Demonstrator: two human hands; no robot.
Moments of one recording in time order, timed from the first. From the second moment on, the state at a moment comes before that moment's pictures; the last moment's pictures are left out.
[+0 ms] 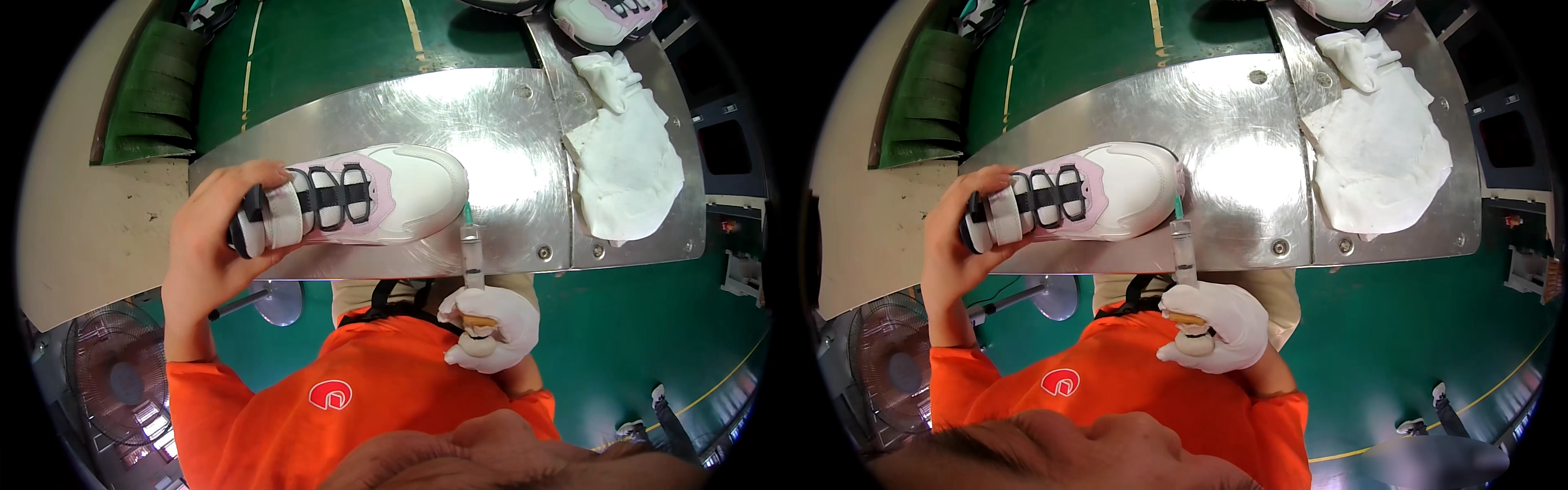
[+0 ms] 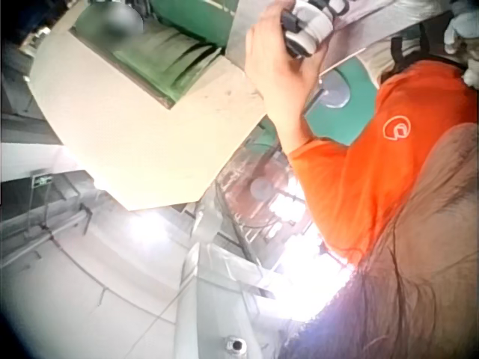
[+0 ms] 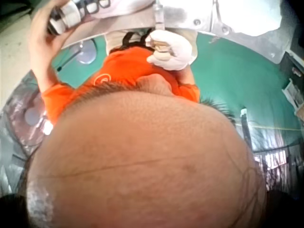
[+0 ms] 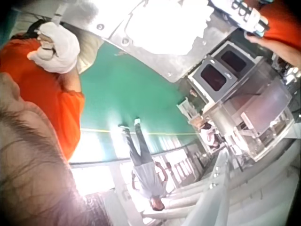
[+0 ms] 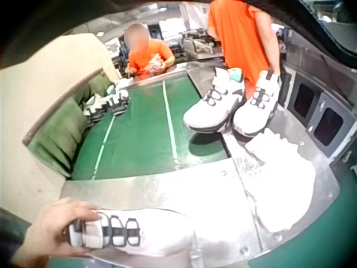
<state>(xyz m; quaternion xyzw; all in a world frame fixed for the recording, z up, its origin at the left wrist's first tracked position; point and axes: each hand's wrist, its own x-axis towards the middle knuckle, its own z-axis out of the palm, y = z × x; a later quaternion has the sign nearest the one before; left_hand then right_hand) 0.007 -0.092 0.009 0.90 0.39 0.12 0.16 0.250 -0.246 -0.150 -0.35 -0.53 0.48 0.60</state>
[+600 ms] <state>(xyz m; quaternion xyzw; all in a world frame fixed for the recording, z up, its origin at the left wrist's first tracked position) 0.029 -0.018 0.061 0.87 0.27 -0.13 0.40 0.245 -0.246 -0.176 -0.33 -0.55 0.43 0.64</state>
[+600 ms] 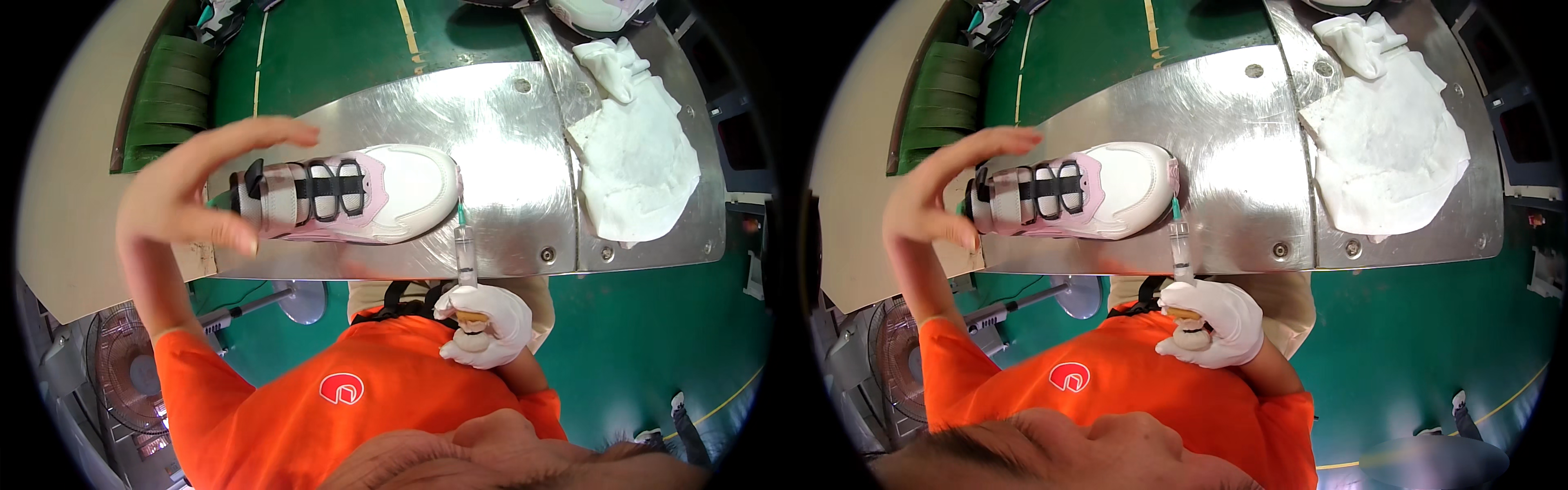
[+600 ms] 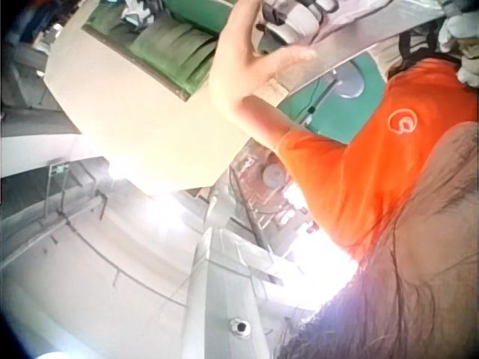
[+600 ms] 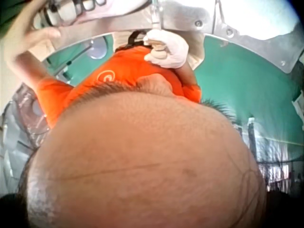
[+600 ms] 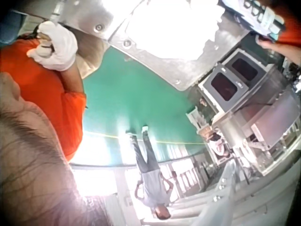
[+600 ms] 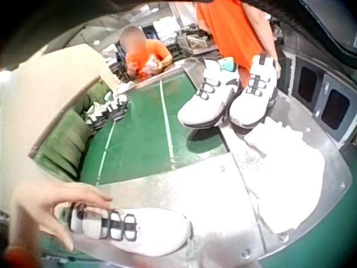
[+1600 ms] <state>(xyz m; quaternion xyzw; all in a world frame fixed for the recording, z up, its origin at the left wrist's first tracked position) -0.016 -0.052 0.014 0.69 0.20 0.49 0.49 0.241 -0.156 0.040 -0.23 -0.52 0.67 0.49</state>
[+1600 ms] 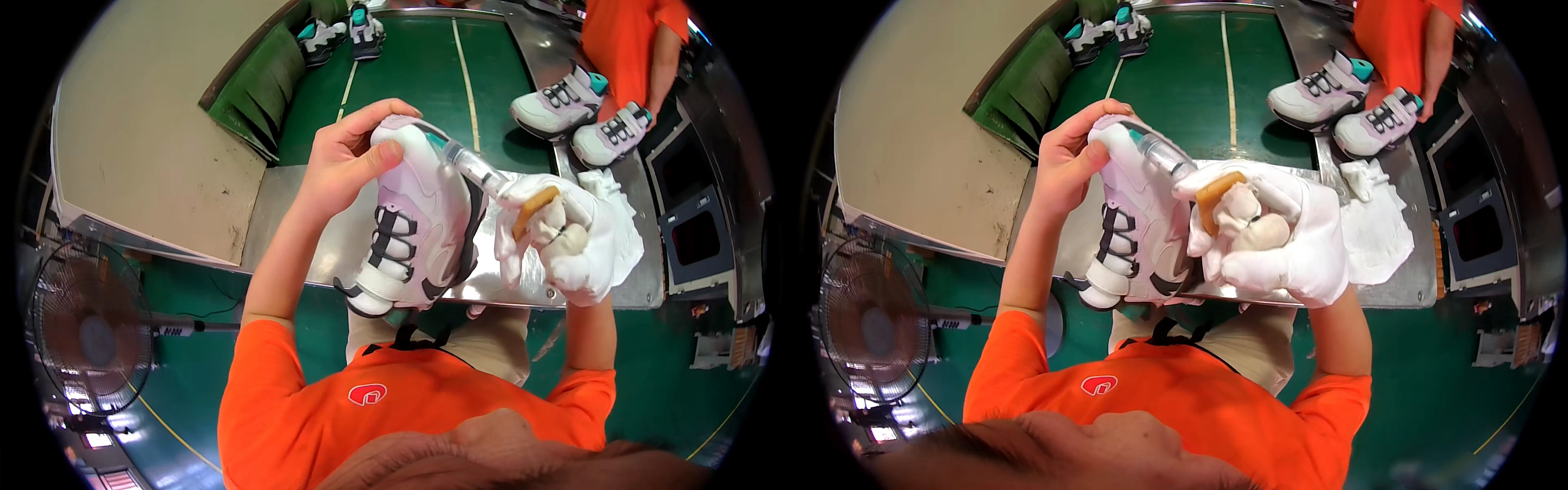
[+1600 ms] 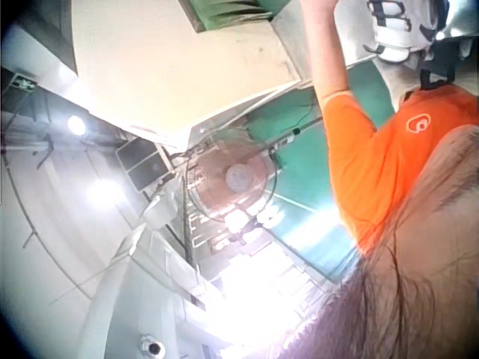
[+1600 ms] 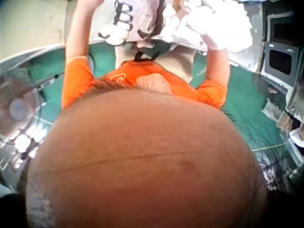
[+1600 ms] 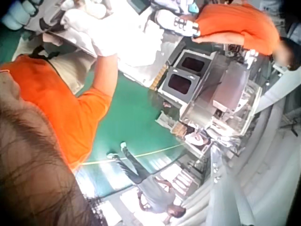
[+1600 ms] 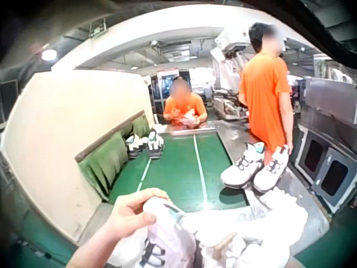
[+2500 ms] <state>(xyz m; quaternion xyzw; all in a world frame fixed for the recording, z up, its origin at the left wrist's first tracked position) -0.058 -0.011 -0.073 0.42 0.38 0.63 0.53 0.203 -0.101 -0.054 -0.29 -0.37 0.69 0.55</state>
